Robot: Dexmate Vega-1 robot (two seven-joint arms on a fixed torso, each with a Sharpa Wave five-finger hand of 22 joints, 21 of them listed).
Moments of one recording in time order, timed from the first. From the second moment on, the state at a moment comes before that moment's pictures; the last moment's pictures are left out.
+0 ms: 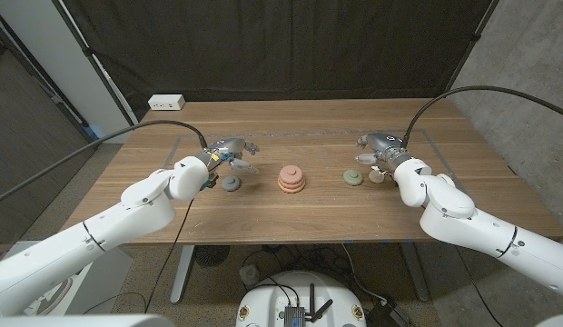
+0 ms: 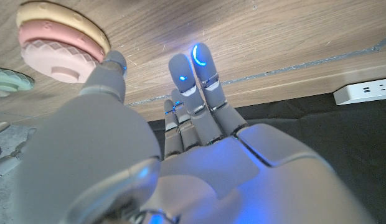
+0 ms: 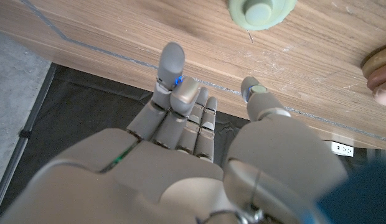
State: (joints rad) left arm 0.97 1.00 0.51 -2.13 0.40 0.45 -0.04; left_hand 0.91 -0.06 0.30 -0.17 0.30 0.41 0.03 0.22 0.23 0.49 -0.11 0.23 0.50 0.97 -0.14 1.40 0.52 0.70 -0.07 1.51 0.19; right arm -0.91 -0.97 -0.67 -2.17 -0.57 -0.76 0.04; right_hand 0.81 -0.01 0.56 -0.16 0.30 0.52 -0.04 0.24 0.25 0.57 -0.10 0.21 0.66 1.02 -0.16 1.51 1.22 0.95 -0.14 1.53 0.22
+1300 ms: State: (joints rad) left arm 1.10 1.07 0.44 -2.20 0.34 0.56 0.11; left_hand 0.90 -0.05 0.31 -0.16 0.30 0.42 0.02 0.22 0.23 0.50 -0.12 0.23 0.50 0.97 -0.15 1.41 0.52 0.70 -0.07 1.51 0.19; right arm -0.94 -0.98 -0.65 -2.16 -0.55 -0.70 0.02; right_hand 0.80 -0.02 0.56 -0.17 0.30 0.51 -0.03 0.24 0.25 0.54 -0.10 0.20 0.65 1.03 -0.17 1.51 1.22 0.95 -0.14 1.53 0.22
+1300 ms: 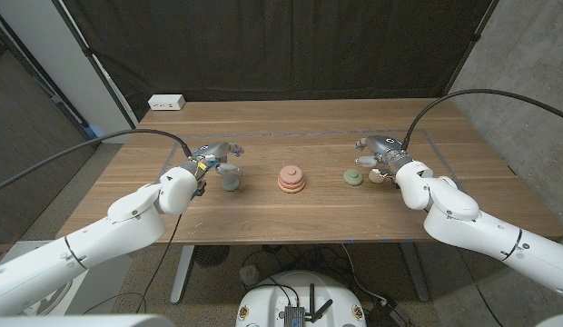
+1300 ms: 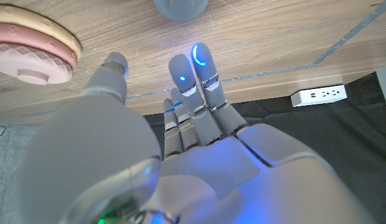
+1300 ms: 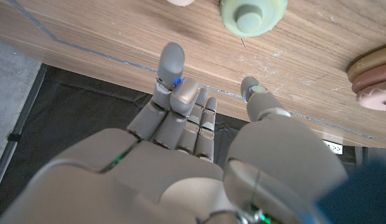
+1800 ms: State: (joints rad) left arm 1.12 1.09 0.43 -2.21 0.31 0.56 0.13; left_hand 0.90 -0.05 0.31 -0.16 0.30 0.43 0.02 0.22 0.23 0.50 -0.12 0.23 0.50 0.97 -0.15 1.41 0.52 0.70 -0.07 1.51 0.19; right arm -0.93 -0.98 -0.66 -2.18 -0.58 -0.72 0.06; right_hand 0.80 -0.02 0.57 -0.16 0.30 0.49 -0.03 0.23 0.25 0.52 -0.09 0.19 0.64 1.03 -0.17 1.51 1.22 0.95 -0.14 1.53 0.22
